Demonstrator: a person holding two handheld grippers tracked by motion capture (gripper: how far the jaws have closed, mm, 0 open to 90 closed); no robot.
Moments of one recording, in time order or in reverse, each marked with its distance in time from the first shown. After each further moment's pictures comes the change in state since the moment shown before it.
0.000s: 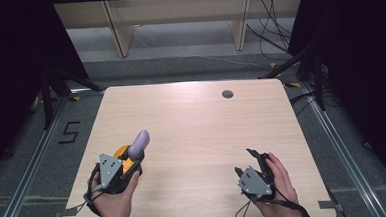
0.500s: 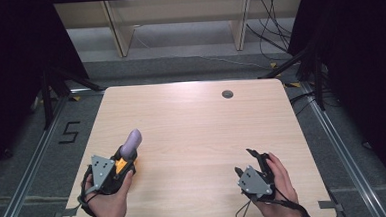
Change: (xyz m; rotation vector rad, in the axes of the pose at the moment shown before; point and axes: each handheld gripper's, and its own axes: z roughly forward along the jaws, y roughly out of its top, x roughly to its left) left arm 0.011 -0.002 -0.004 -0.022 0.056 -0.024; right arm 0.000 0.000 0.000 0.001 0.009 0.015
